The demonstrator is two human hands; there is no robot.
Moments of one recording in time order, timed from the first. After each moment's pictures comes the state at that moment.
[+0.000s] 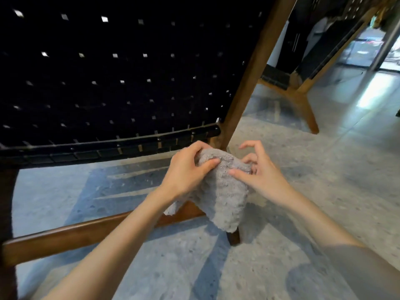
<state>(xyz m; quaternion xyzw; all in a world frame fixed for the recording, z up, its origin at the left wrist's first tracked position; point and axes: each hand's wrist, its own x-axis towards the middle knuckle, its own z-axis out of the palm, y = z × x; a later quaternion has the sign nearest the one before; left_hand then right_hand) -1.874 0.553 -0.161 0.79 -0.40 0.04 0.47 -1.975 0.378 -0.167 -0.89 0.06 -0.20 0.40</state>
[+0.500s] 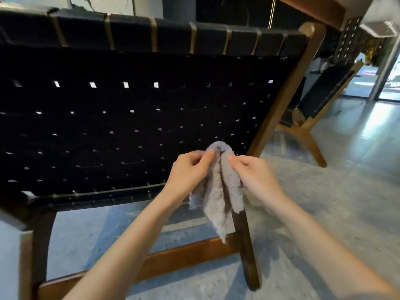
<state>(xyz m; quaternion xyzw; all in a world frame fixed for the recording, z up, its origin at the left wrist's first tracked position) -1.862 0.598 -0.044 0.76 -0.29 -0.03 0.58 -1.934 0.453 -0.056 -0.84 0.09 -0.24 0.48</state>
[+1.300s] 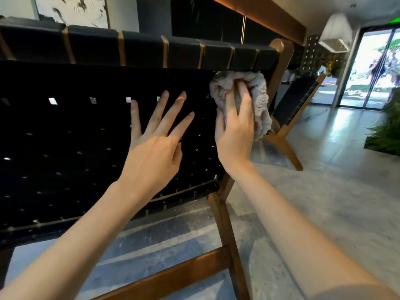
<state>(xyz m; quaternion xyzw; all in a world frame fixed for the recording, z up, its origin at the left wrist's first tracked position) -1.836 0.610 0.008 0.77 -0.40 0.48 0.07 -1.869 0.444 0.013 -0.72 0.08 -0.68 0.06</state>
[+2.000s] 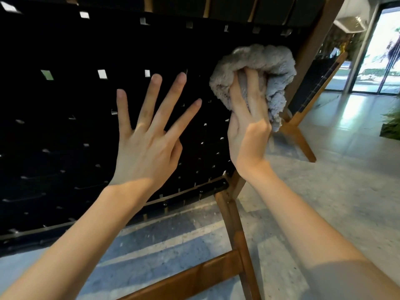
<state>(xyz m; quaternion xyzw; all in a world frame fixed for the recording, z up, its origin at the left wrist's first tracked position) -1.788 0.591 -0.017 0.72 -0.37 0.58 0.02 -1.827 0.412 -0.018 -0.69 -0.01 -0.72 0.07</state>
